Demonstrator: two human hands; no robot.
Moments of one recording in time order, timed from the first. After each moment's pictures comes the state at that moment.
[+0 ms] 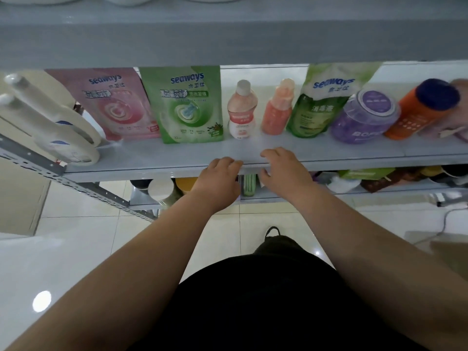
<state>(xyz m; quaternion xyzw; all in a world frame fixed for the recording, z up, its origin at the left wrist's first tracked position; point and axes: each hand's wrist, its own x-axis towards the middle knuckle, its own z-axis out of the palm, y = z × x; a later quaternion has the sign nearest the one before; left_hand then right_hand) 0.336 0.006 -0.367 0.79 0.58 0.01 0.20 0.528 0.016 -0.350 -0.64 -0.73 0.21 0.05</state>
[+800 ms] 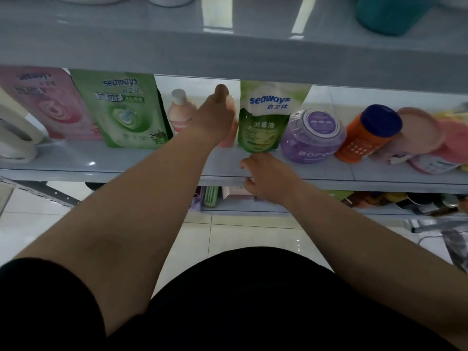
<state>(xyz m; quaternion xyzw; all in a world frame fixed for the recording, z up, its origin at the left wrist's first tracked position) 0.489 0.133 -0.292 0.67 0.69 0.18 0.18 0.654 0.051 -0.324 -0.52 -0.84 0.14 -0.07</state>
